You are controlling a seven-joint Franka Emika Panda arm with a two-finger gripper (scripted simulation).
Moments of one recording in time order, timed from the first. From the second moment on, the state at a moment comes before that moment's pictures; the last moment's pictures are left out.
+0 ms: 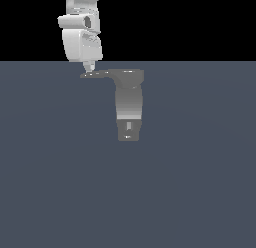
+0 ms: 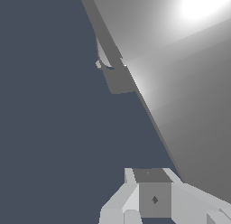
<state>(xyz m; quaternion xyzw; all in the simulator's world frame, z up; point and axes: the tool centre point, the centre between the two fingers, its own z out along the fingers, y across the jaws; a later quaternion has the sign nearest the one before) 0.055 0.126 0.248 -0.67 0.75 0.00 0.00</state>
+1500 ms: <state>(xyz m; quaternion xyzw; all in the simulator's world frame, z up) -0.020 0.114 0.248 -0.67 0.74 0.00 0.00</state>
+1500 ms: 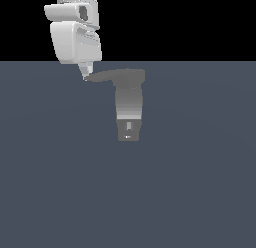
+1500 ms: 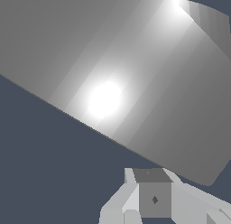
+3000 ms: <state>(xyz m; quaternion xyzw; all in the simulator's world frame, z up) -0.083 0.057 0.248 -0.68 0.74 0.00 0.00</state>
